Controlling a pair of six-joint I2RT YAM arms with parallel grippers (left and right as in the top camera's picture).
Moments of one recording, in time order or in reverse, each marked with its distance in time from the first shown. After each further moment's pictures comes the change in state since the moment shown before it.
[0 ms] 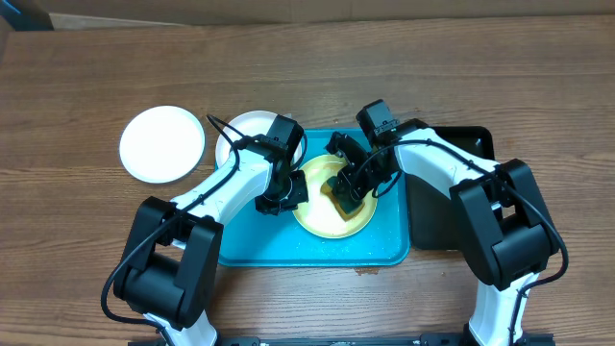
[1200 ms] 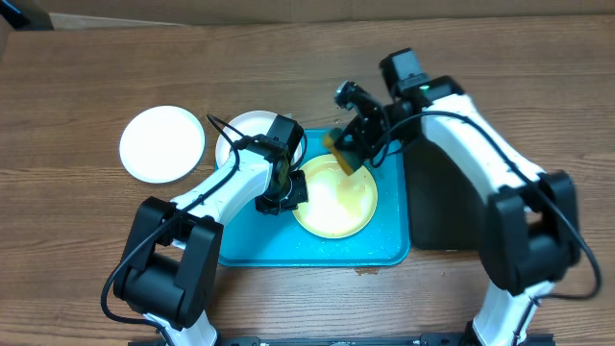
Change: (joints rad) left arm 0.000 0.000 0.000 0.001 0.000 0.000; right arm -0.107 -0.077 0.274 -0.190 -0.124 -0.170
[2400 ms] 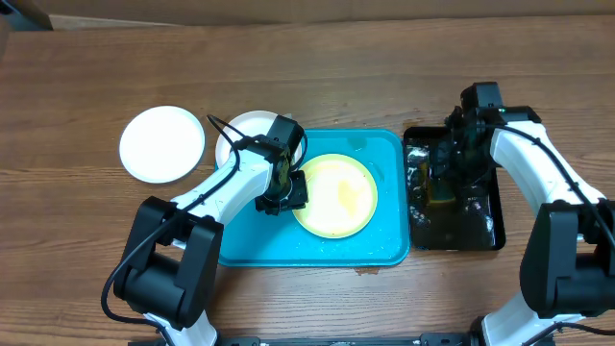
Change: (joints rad) left arm 0.000 0.000 -0.002 0.006 -0.001 0.004; right arm -0.281 -0.156 -0.327 -0.071 0.578 0.544
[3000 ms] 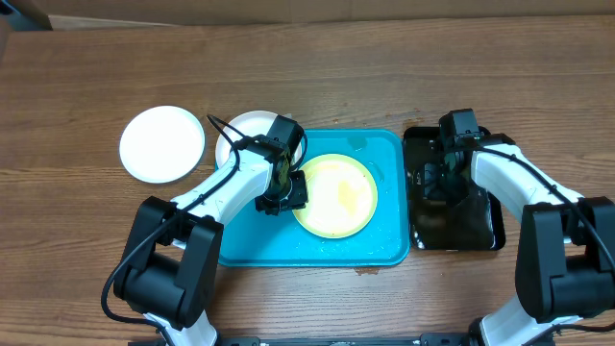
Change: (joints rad) left arm 0.000 0.000 0.000 0.000 0.000 0.000; right arm 0.078 -0.011 -0.198 0.188 0.093 0.043
